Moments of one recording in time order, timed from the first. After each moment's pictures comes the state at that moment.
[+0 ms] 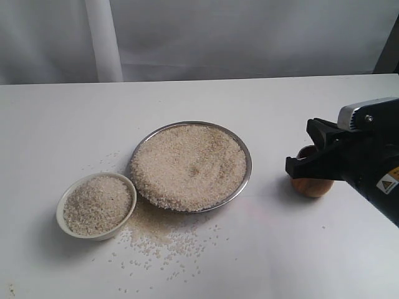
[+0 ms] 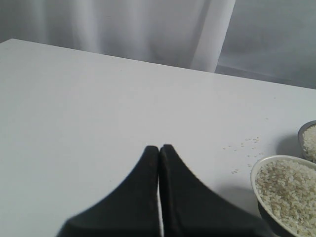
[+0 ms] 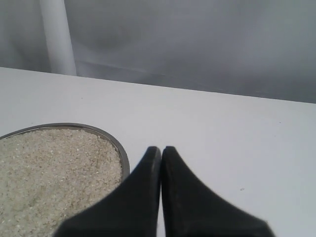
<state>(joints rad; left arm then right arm) 0.08 0.00 0.00 0.20 0.34 -0.34 0.45 1.42 -0.34 0.23 -0.76 -0.13</state>
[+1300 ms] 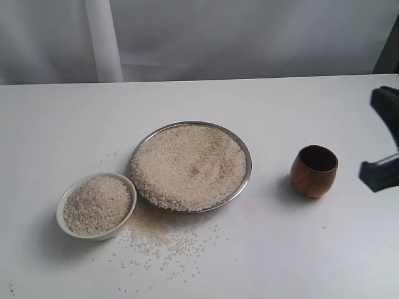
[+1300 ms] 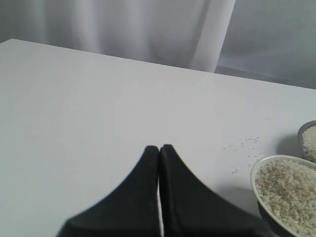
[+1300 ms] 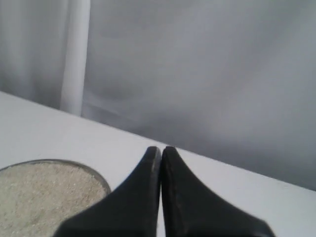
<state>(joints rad) 0.08 0.00 0.00 0.20 0.34 -0.34 0.41 0.77 -0.30 0.28 -0.35 -0.43</state>
